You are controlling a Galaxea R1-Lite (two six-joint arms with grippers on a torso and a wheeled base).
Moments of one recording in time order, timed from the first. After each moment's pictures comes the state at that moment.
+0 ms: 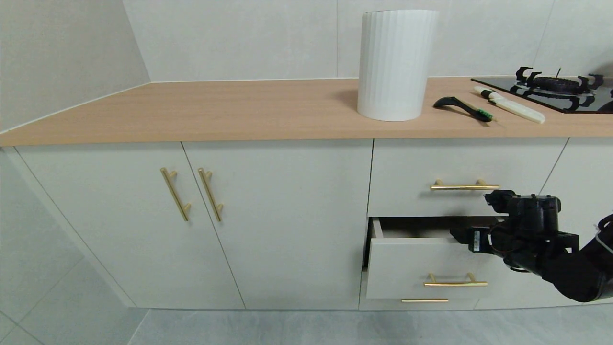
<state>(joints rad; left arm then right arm) 0.01 0.00 0.00 -0.01 0.02 -0.01 0.10 2.02 -0.62 -0.91 -0.13 0.08</state>
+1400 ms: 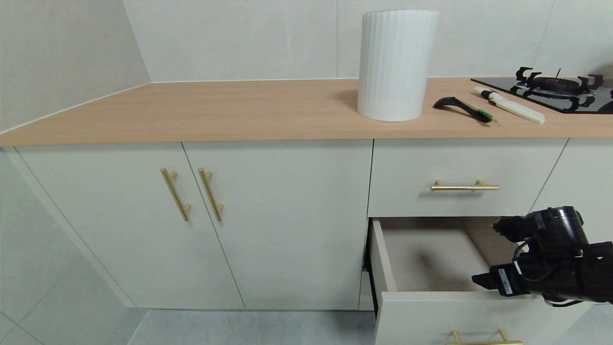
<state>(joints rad) 0.01 0.00 0.00 -0.01 0.01 -0.01 0.11 1.79 -0.55 -0.38 -0.12 -0.05</state>
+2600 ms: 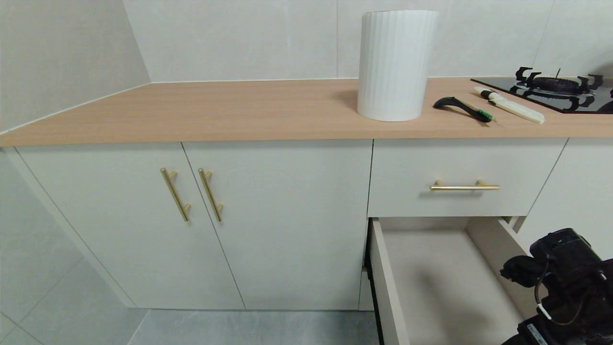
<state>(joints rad) 0.01 0.00 0.00 -0.01 0.02 -0.01 0.19 1.65 -0.55 0.15 -0.12 -0.12</state>
